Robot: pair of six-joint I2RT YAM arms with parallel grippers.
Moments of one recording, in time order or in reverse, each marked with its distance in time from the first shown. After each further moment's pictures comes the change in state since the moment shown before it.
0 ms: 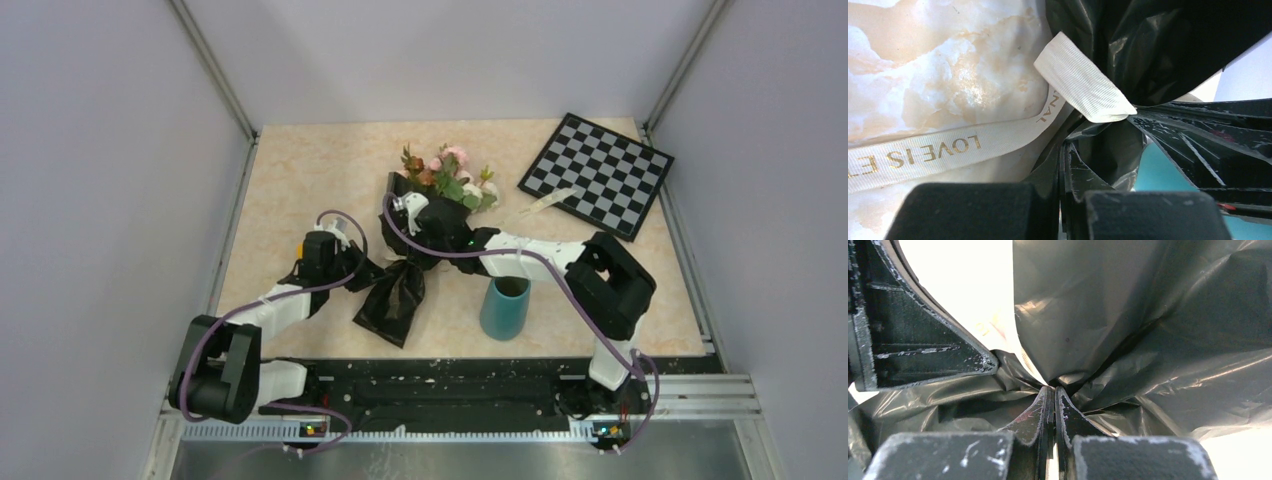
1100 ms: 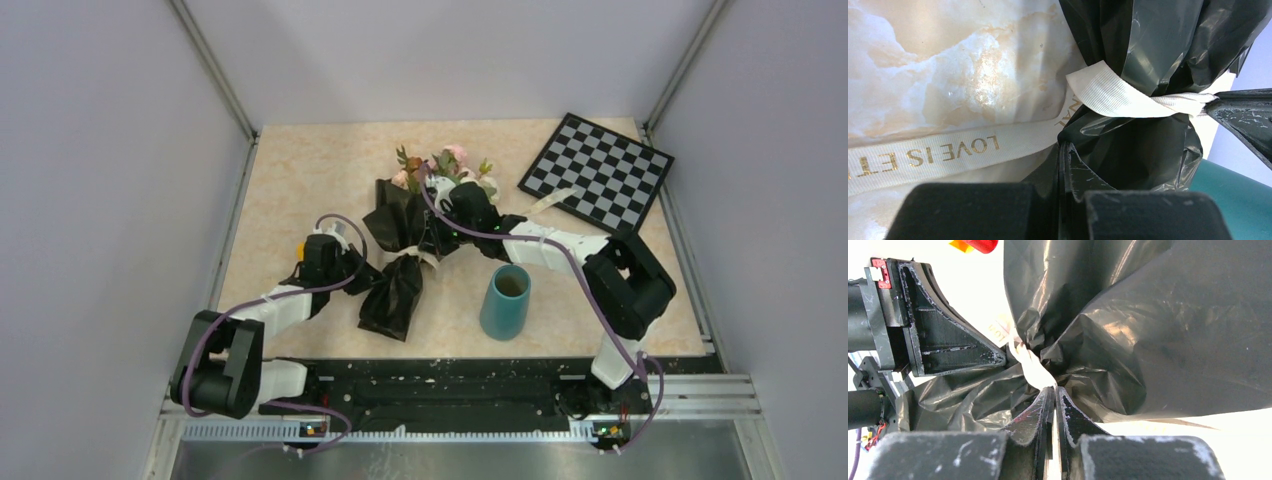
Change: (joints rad) left arm 0.001 0.024 -0.022 0.020 -0.028 0.000; right arm -0.165 -0.079 -0.083 0.070 -0.271 0.150
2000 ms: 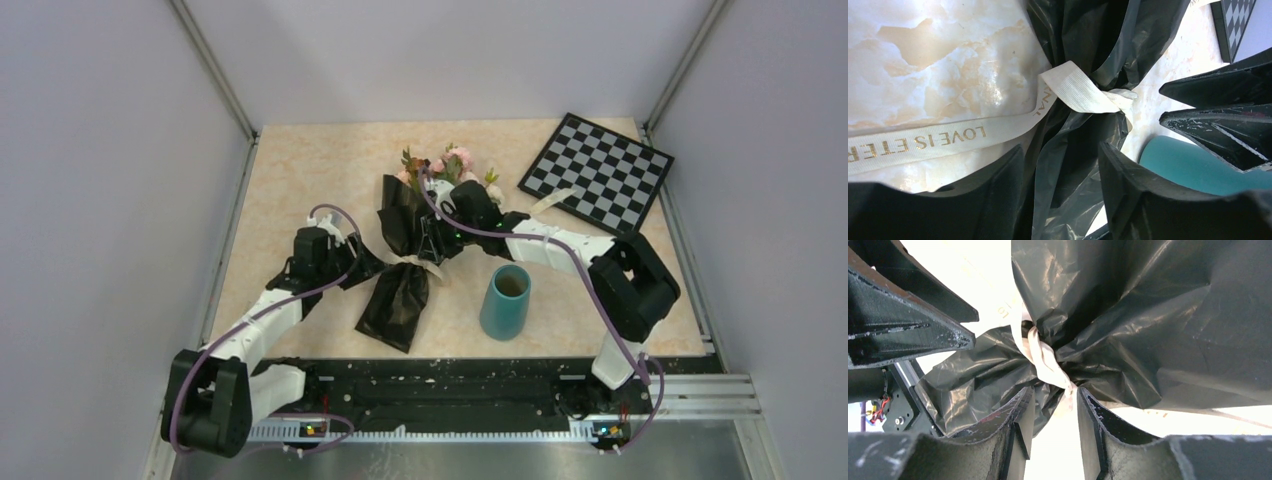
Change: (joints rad) left arm 0.001 -0.183 0.077 -0.210 -0.011 0.098; right arm -0.004 -0.029 0.011 -0.115 -0.050 -0.047
